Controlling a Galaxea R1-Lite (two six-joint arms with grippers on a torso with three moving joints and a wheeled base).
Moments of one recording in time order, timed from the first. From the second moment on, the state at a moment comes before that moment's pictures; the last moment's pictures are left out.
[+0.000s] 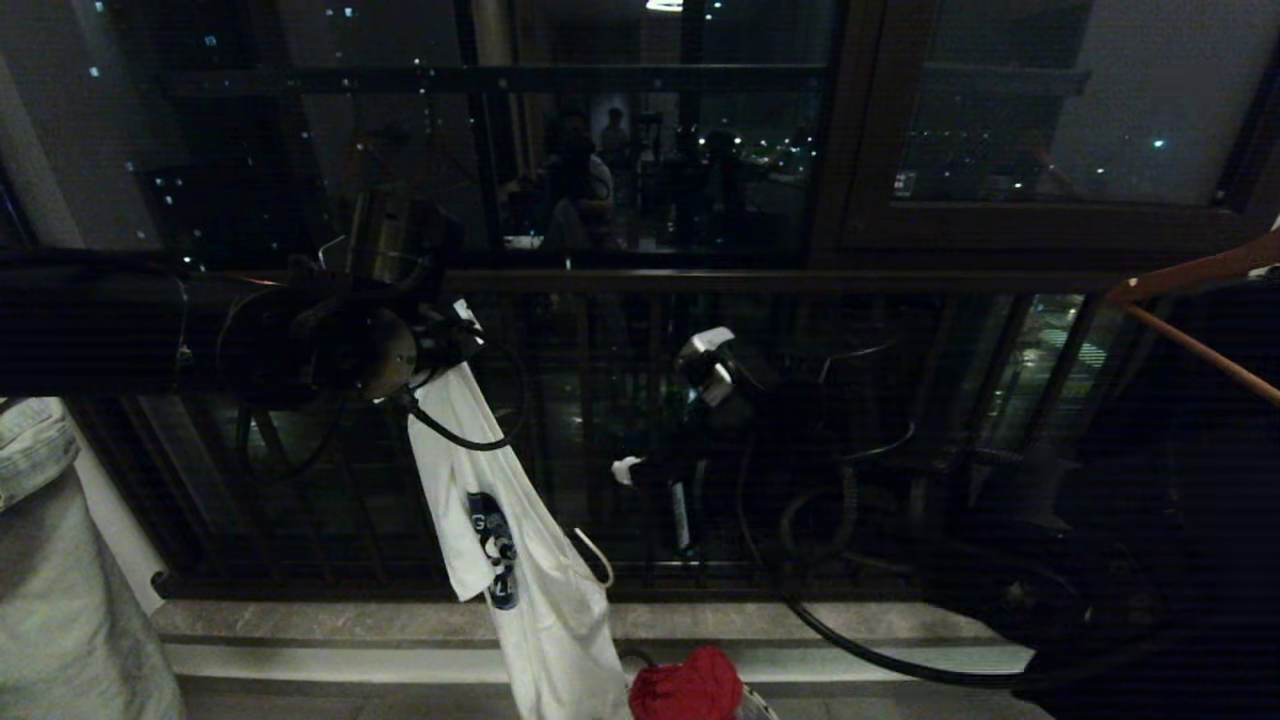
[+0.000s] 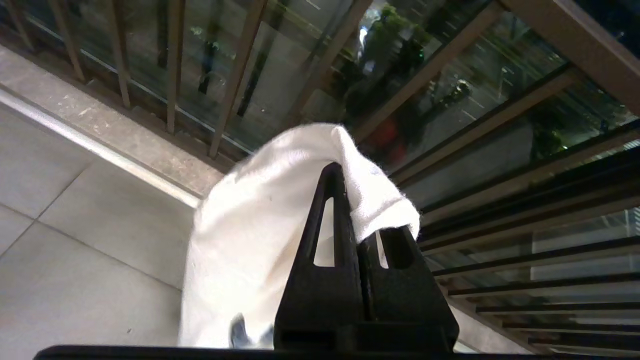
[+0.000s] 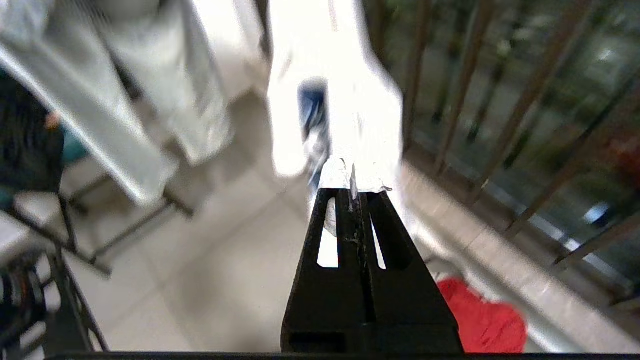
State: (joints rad) left arm -0.38 1.85 -1.40 0.00 0.49 -0.72; right arm 0.75 1.89 -1.06 -0.53 0.16 0.12
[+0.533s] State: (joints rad) left arm -0.38 1.83 -1.41 0.00 0.49 -0.72; right arm 0.83 2.07 -1.04 -0.67 0.15 0.14
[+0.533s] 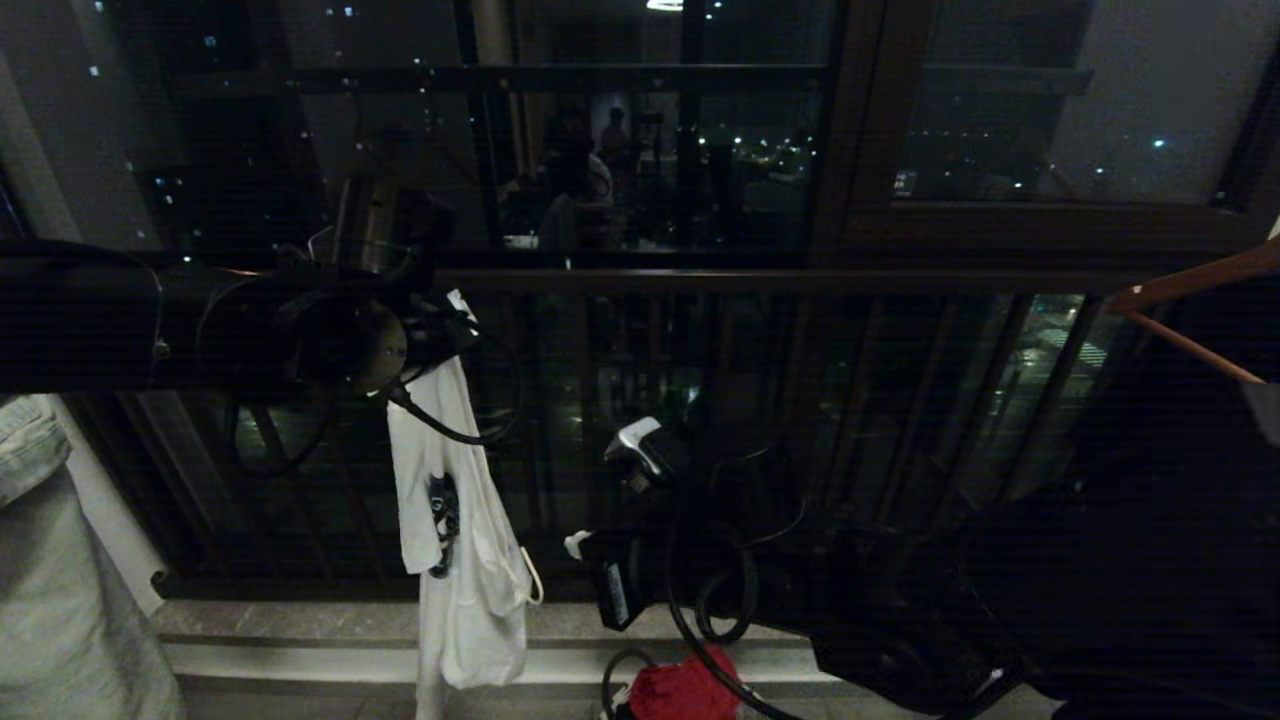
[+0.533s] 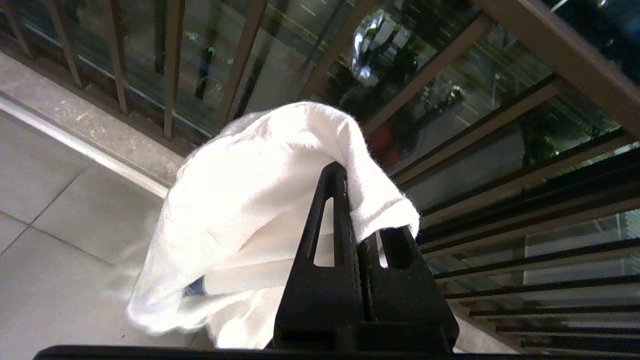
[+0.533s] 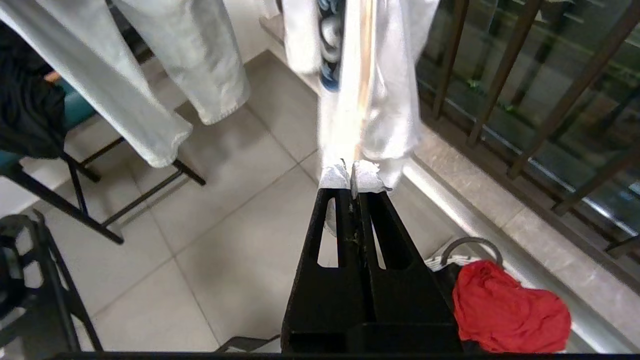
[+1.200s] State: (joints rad) left arm -0.37 1.80 -1.41 0.00 0.49 -0.72; right arm 0.87 2.22 -1.01 -0.85 0.12 0.14
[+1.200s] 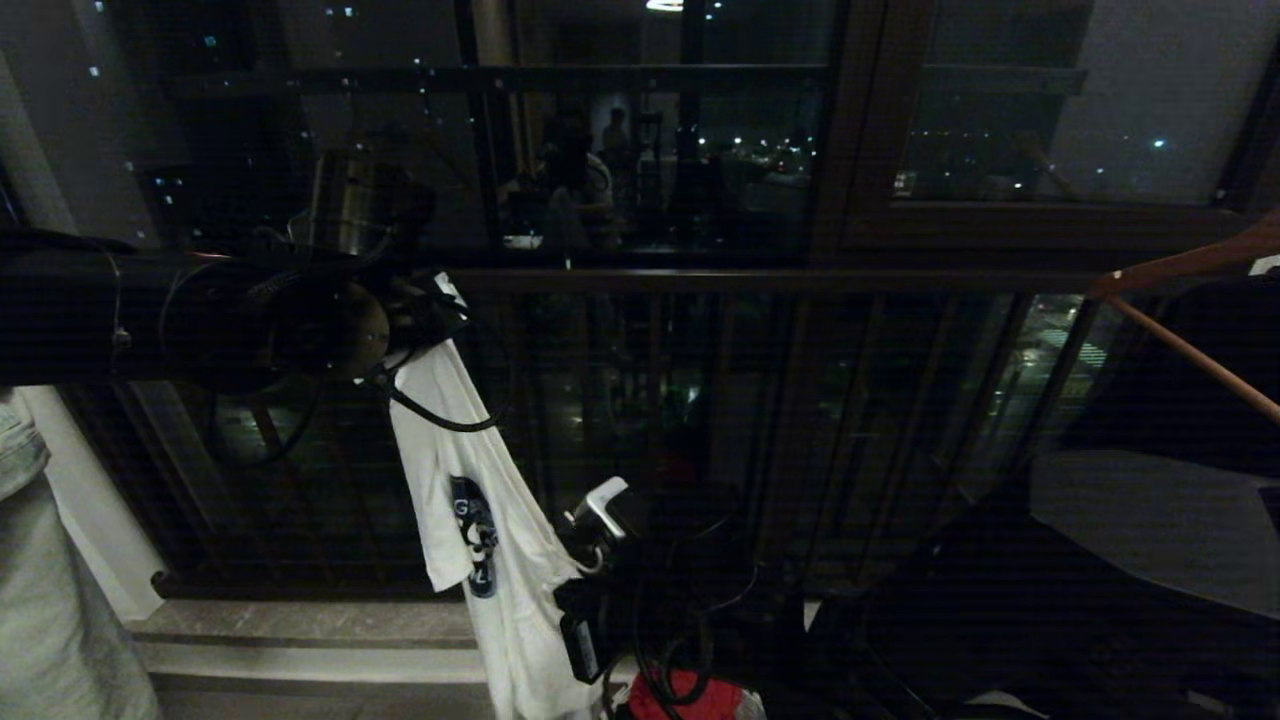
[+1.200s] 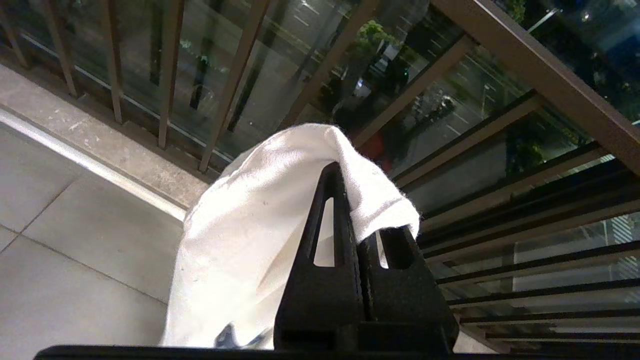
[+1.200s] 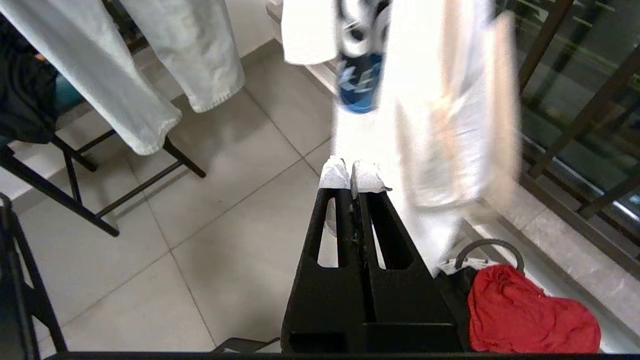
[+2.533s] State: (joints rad) left arm -0.37 1.71 -1.42 0.05 0.47 -0.72; right arm 0.90 2.29 -1.13 -0.83 -0.06 0.18
